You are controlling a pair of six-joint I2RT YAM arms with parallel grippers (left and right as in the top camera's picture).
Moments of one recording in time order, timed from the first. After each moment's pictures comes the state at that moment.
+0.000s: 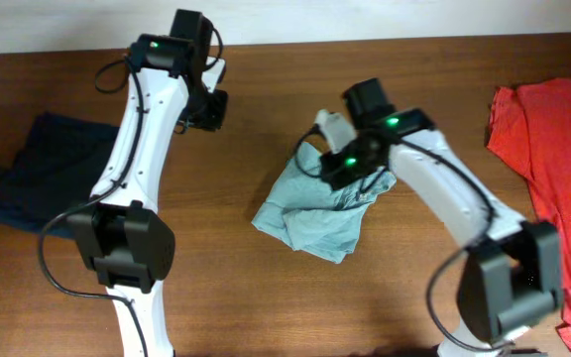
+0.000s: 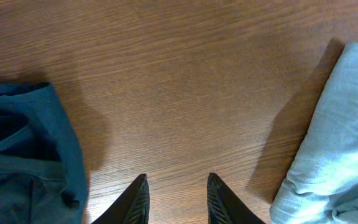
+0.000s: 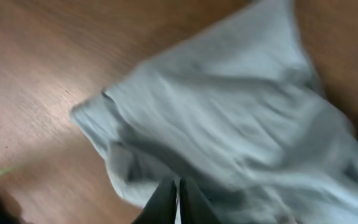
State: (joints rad) left arm -0.20 2.17 2.21 -1.39 -0.03 0.04; right arm 0.37 1.84 1.45 -0.89 -0.39 -0.11
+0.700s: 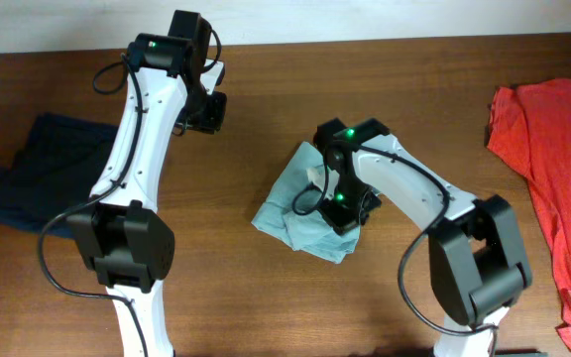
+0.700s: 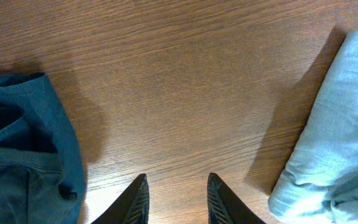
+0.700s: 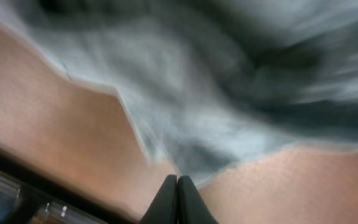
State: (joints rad) left arm -0.20 2.17 2.21 -1.42 -0.03 0.04; right arm 0.45 1.94 1.45 -1.26 -0.20 -0.14
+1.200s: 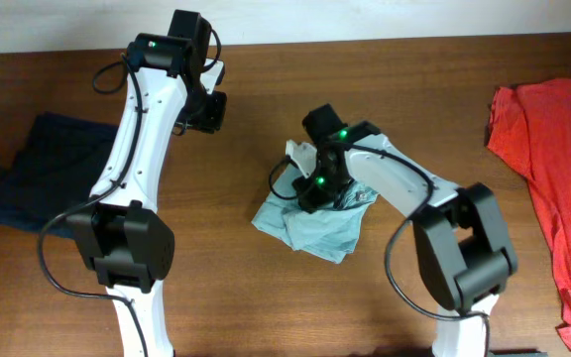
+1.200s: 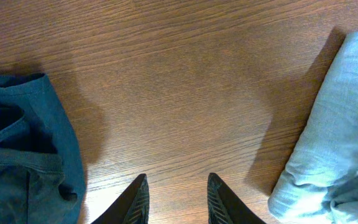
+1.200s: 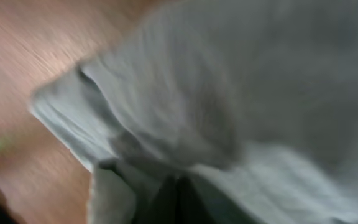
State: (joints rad) left arm -0.20 2.17 2.21 -1.42 -0.03 0.04; right arm 0.46 2.03 1.45 -0.92 -0.40 -0.10
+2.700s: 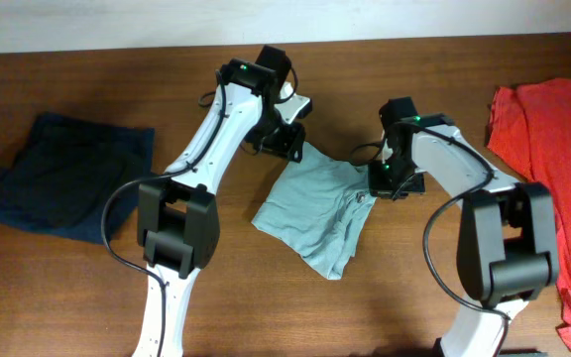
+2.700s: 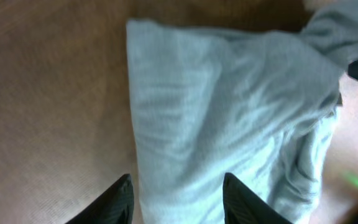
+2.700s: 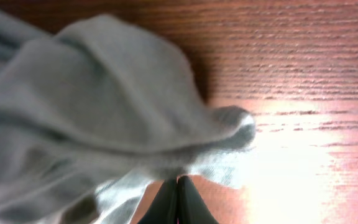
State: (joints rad) left arm -0.42 2.37 2.21 -1.31 0.33 0.10; right arm 0.14 1.97 1.36 -0.96 -0.07 0.21
